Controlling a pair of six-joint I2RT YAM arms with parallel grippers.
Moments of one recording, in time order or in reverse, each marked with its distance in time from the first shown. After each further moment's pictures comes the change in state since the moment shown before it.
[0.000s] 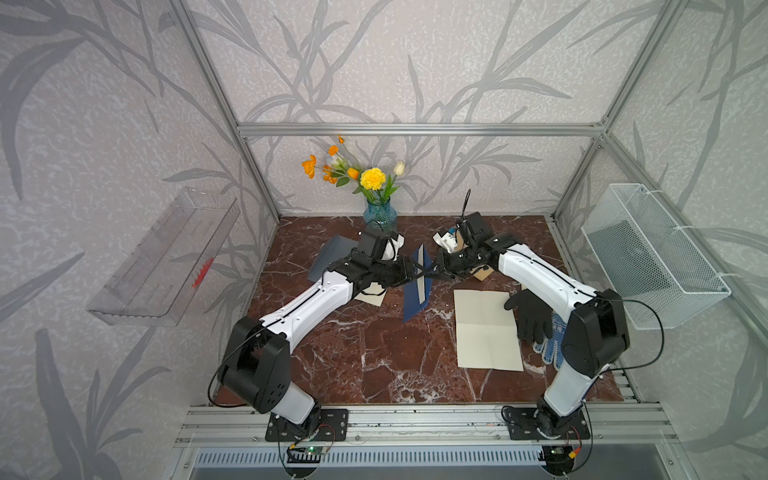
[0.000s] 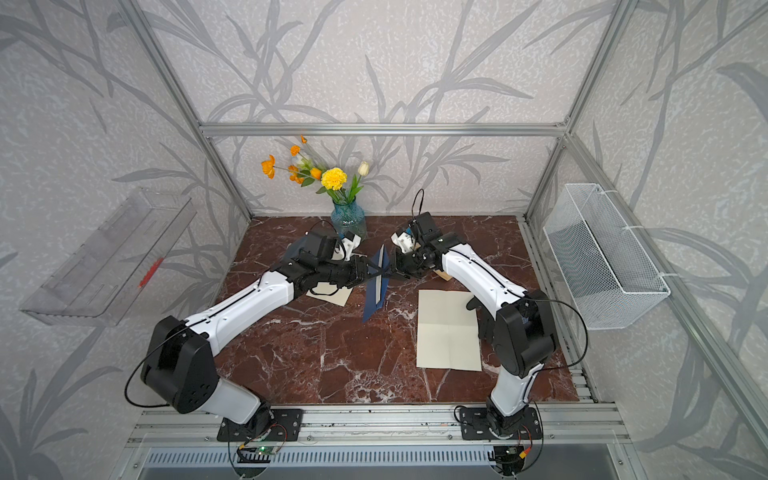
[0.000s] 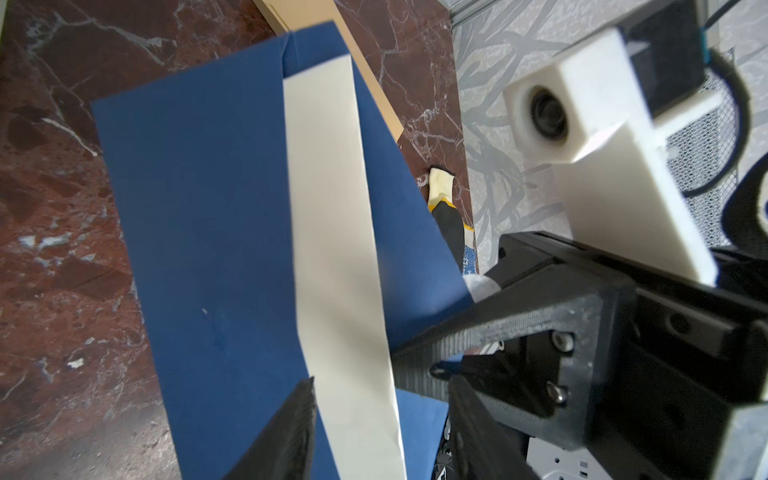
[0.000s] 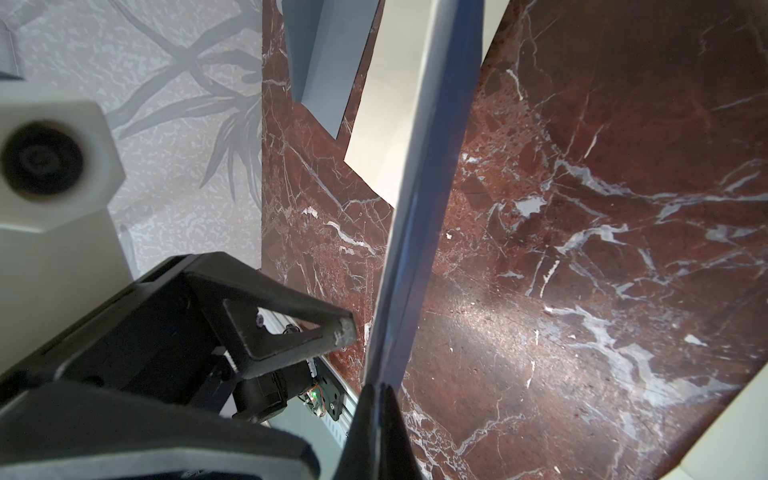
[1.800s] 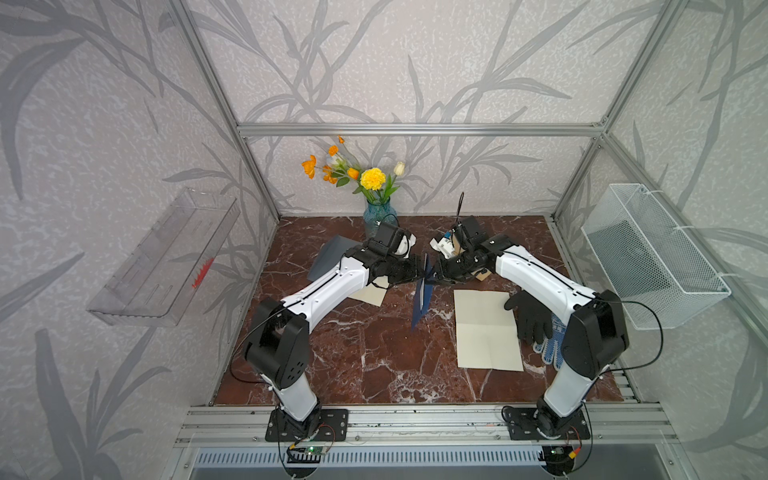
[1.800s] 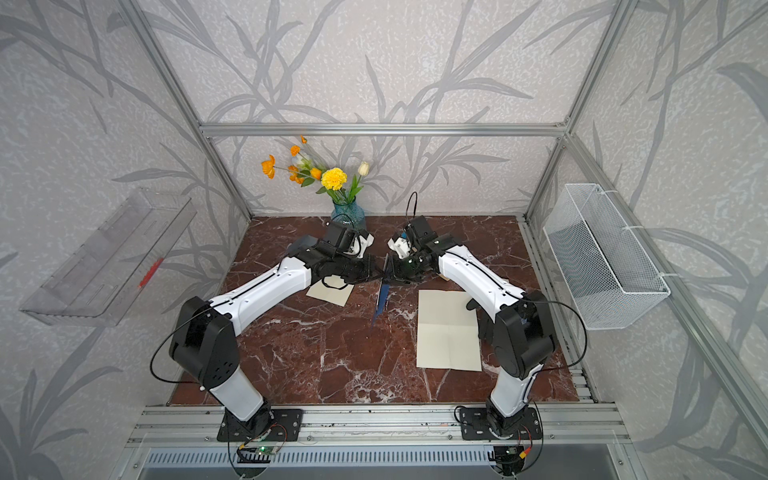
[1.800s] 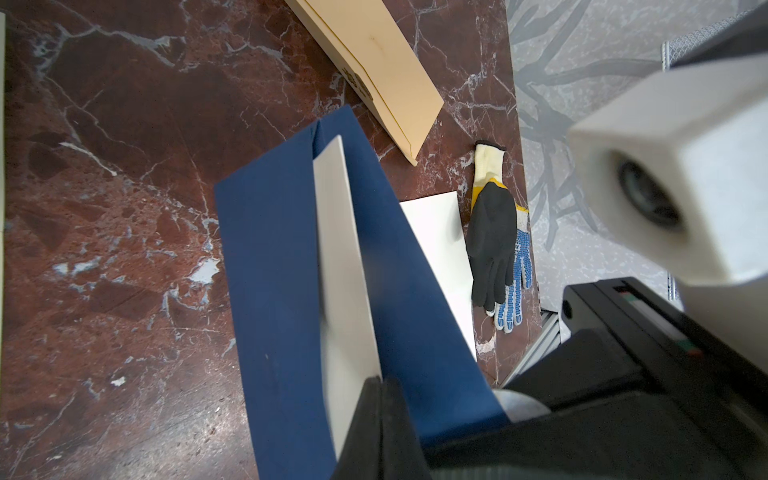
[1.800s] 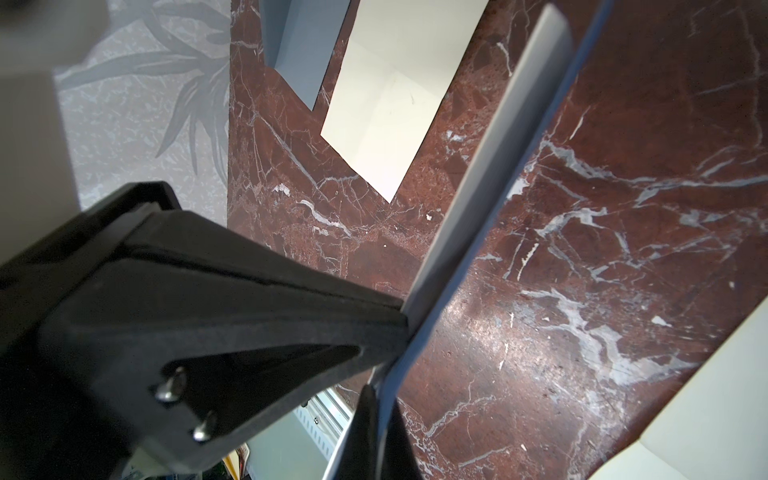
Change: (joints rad) left arm -0.045 0.166 0.201 -0.182 -0.082 0.132; right arm 0.042 -0.004 0.003 -0.071 0.064 -0.085
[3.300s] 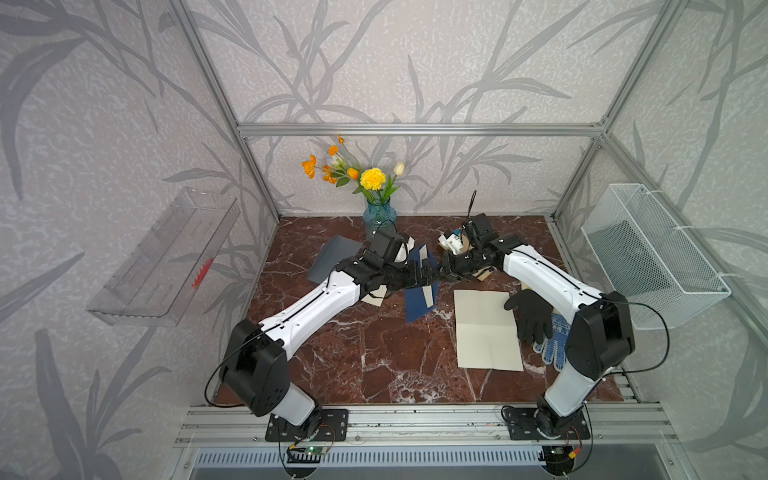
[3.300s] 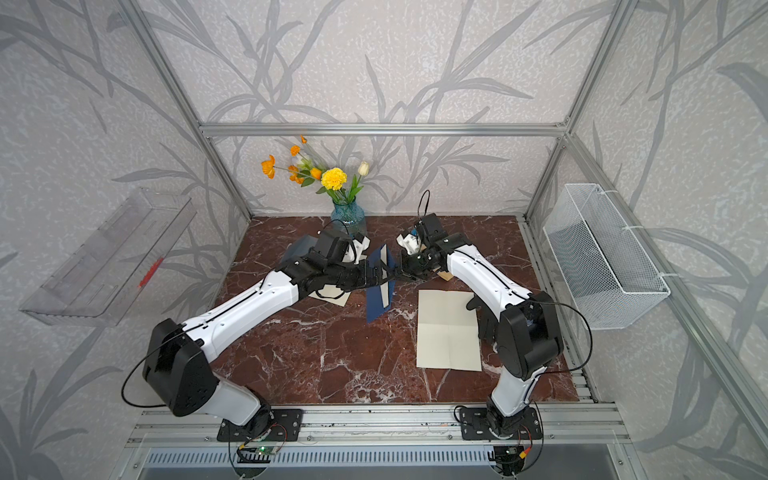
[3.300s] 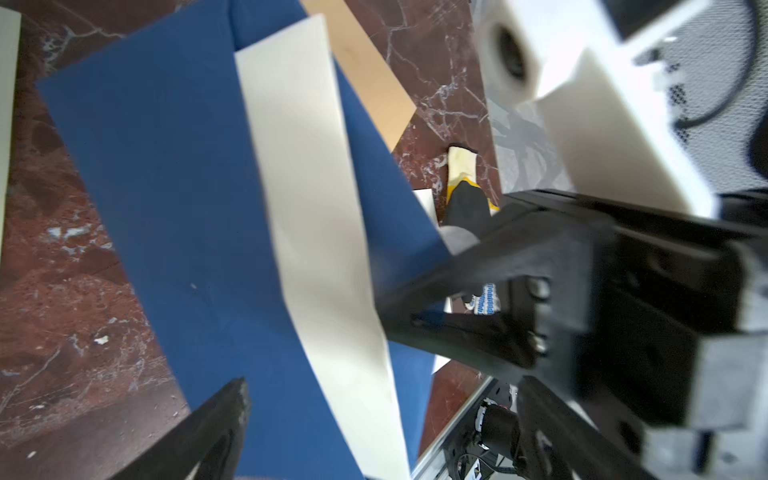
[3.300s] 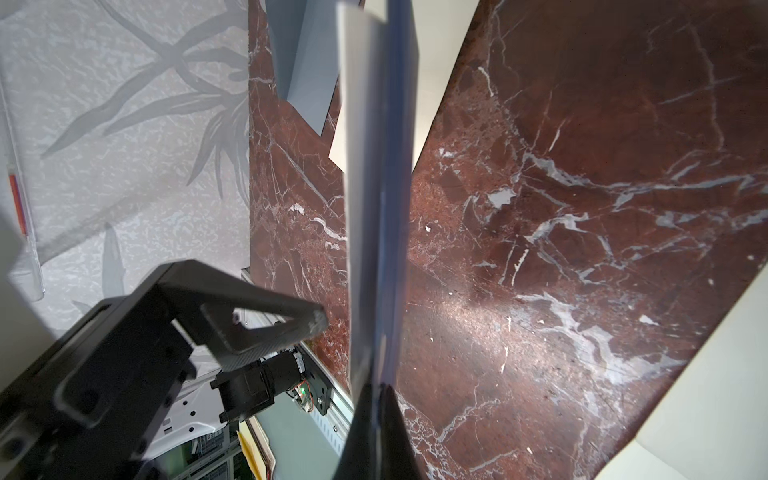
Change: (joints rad) left arm -0.048 -0.193 -0.118 0.042 -0.058 -0.071; right arm -0.072 -0.022 -0.042 0.052 -0.064 0.043
